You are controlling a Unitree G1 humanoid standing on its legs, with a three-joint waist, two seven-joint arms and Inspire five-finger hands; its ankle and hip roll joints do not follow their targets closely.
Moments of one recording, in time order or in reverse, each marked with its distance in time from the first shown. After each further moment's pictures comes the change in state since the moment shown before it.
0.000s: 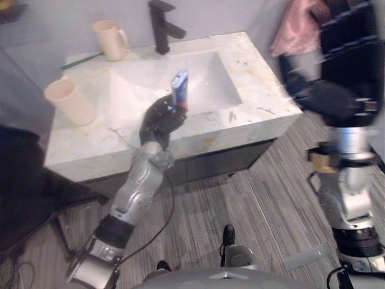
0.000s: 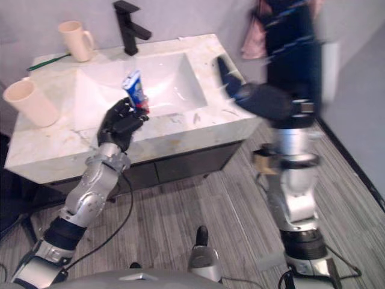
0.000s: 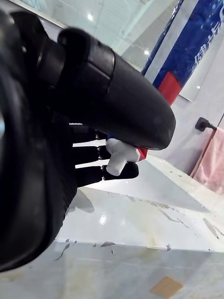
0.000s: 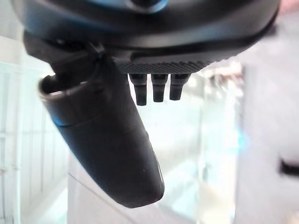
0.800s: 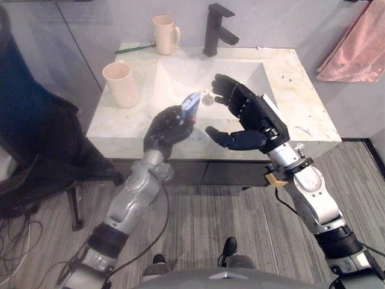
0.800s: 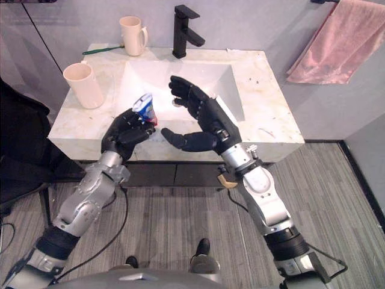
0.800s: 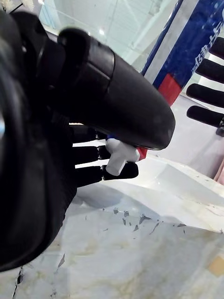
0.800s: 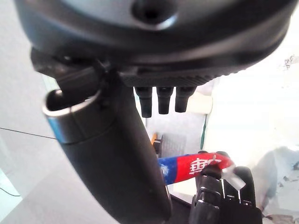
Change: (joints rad) left arm 0.074 0.073 -0.003 -0.030 0.038 0.017 -0.129; right arm 0.047 0.015 0.128 0.149 -0.045 0.136 0.170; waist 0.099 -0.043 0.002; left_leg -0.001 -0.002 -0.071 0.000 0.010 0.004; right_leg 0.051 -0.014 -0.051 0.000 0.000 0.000
